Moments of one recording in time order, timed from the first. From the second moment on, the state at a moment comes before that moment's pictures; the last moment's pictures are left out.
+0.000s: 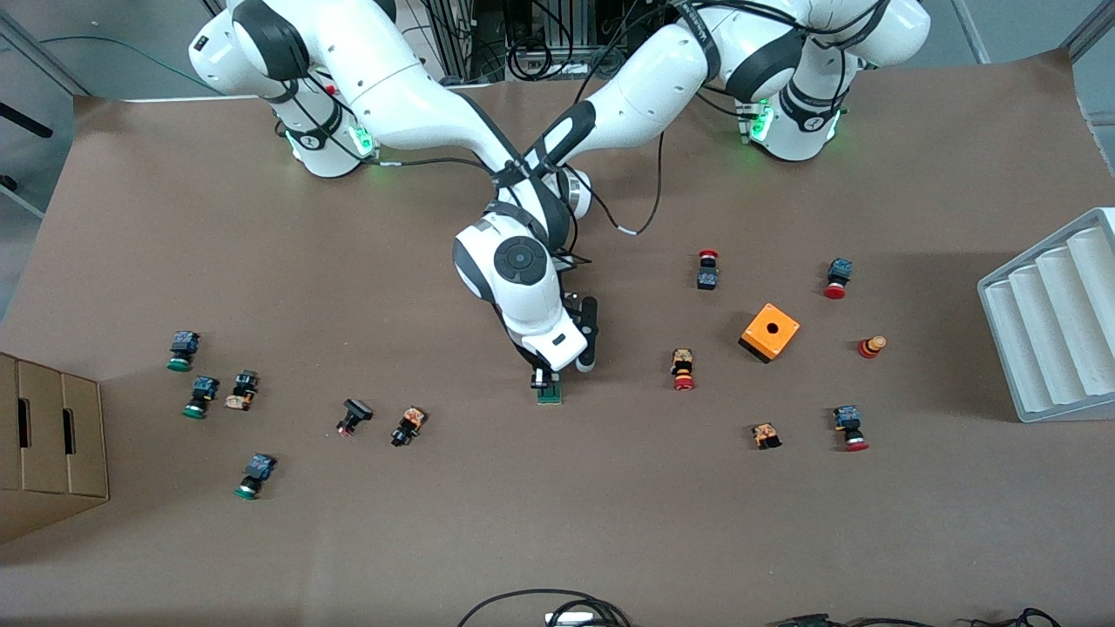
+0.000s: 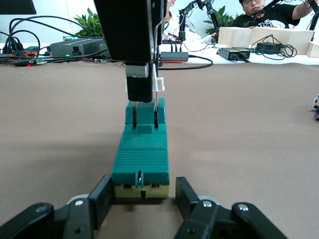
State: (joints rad) left arm -0.93 0.98 -0.23 -1.64 1.88 1.94 -2.54; right arm 0.92 0.76 -0.25 -1.50 0.14 2.38 -0.81
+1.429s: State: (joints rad) left arm -0.93 0.98 -0.23 -1.64 1.88 1.94 -2.54; right arm 0.93 0.71 -0.24 -1.55 0.14 2.38 -0.81
